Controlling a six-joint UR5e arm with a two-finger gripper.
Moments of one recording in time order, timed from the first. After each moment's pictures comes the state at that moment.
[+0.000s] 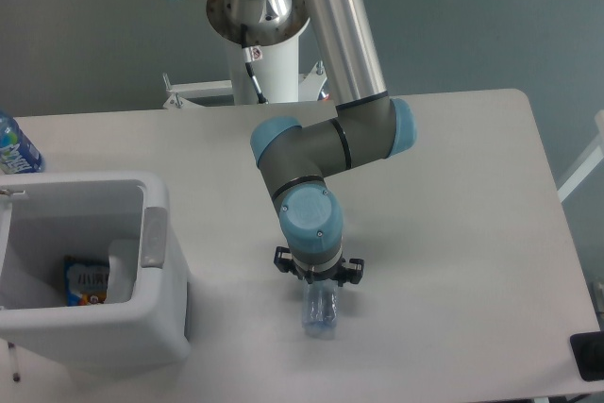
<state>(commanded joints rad) 2.33 -2.16 -1.58 -1.00 1.67 0.55</state>
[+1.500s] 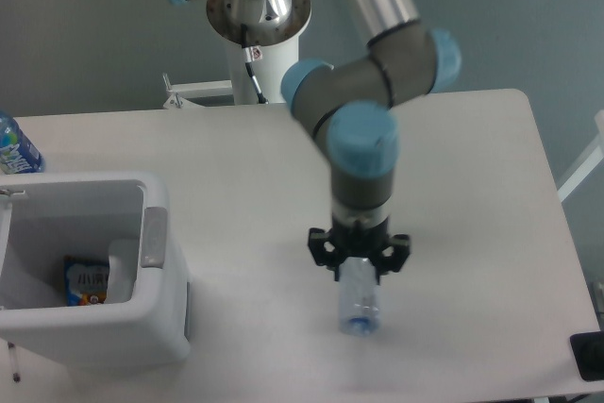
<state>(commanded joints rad) 2.53 -1.94 -1.40 -0.87 1.28 0.48</state>
